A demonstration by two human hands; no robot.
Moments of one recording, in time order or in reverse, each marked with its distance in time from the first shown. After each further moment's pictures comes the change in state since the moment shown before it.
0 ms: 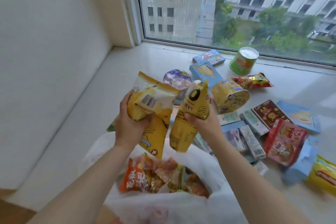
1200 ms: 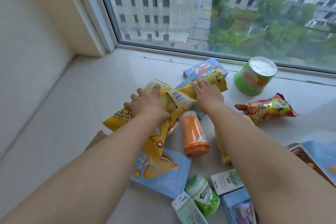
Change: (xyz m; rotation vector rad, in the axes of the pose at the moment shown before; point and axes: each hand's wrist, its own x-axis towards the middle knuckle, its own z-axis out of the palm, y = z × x) left_hand 0.252 -0.001 0.235 1.149 -0.444 -0.121; right_hand 0.364 0.026 -0.071 -1.733 -0.177 -0.123
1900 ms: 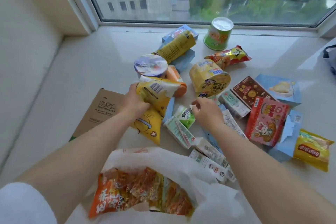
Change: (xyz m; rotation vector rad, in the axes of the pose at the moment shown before) left_hand -0.163 -0.071 0.048 -0.503 -0.058 0.073; right_hand -0.286 -0.034 0.043 0.707 0.082 0.276
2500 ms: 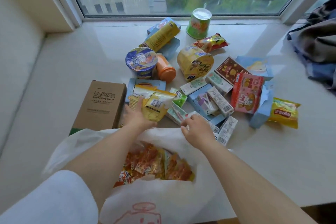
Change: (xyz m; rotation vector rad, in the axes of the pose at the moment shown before) left_hand -0.064 -0.061 0.059 0.320 -0.224 -0.004; right_hand -0.128 -0.004 0.059 -0.160 -0.145 0.066
